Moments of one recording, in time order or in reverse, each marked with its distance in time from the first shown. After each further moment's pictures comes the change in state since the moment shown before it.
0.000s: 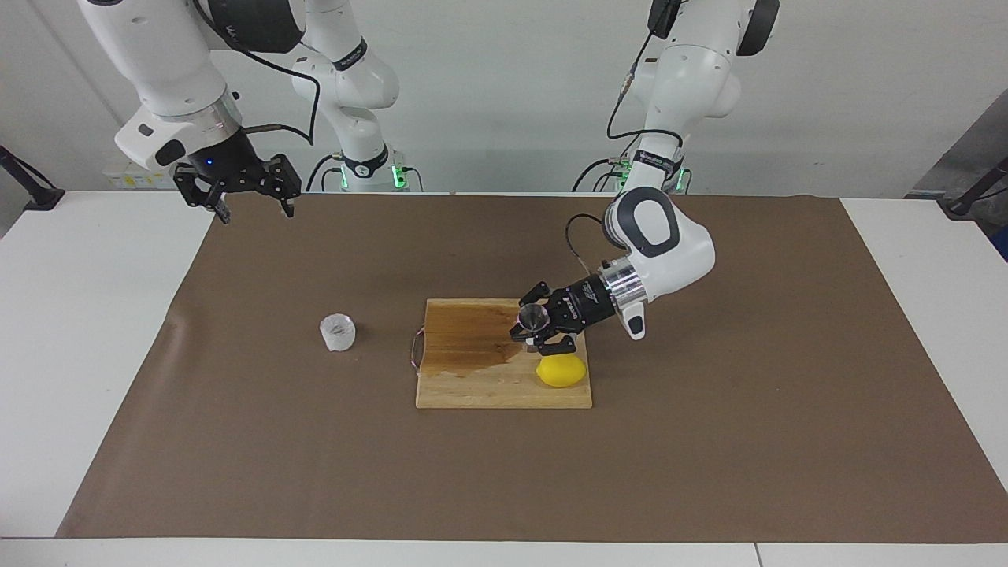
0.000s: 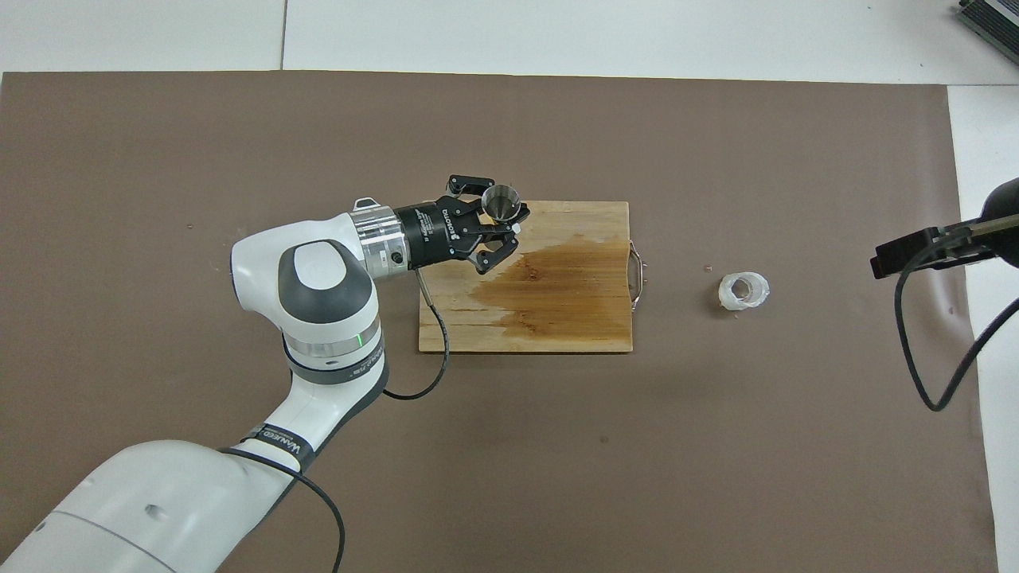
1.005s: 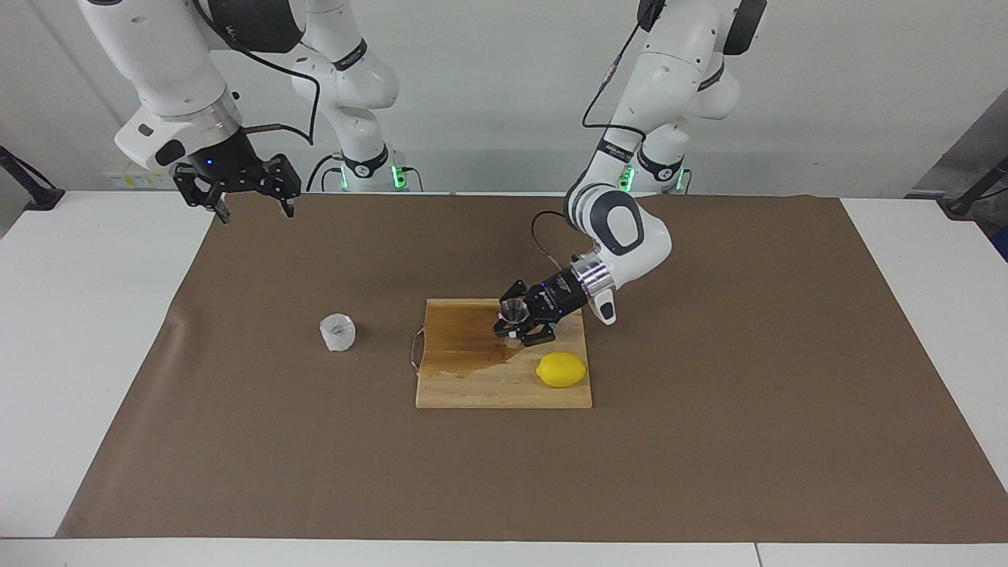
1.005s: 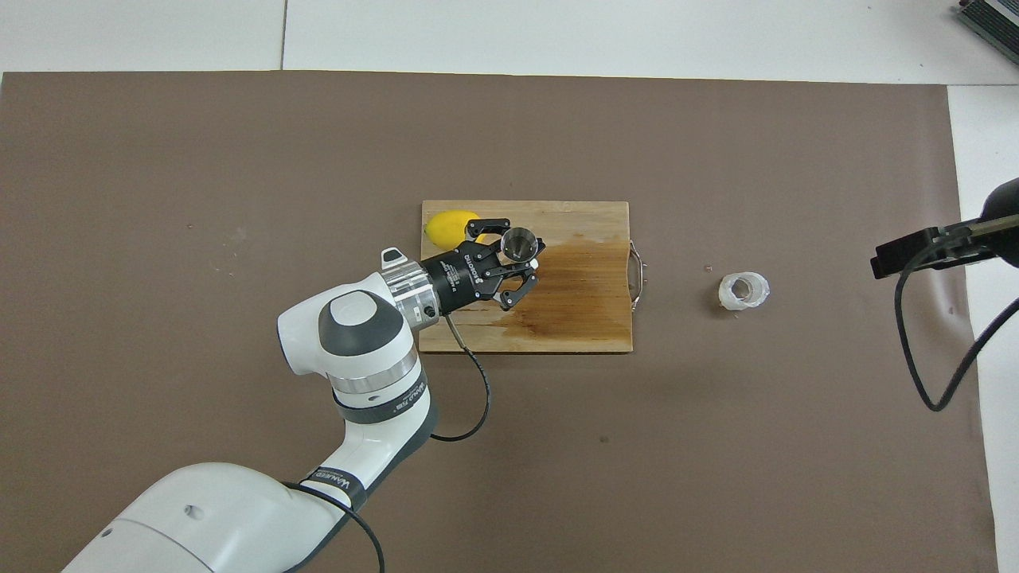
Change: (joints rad) left arm -0.067 0.002 -0.012 -0.109 -0.340 0.058 0.340; right arm 0.000 0.000 0.000 0.000 0.000 0.000 0.000
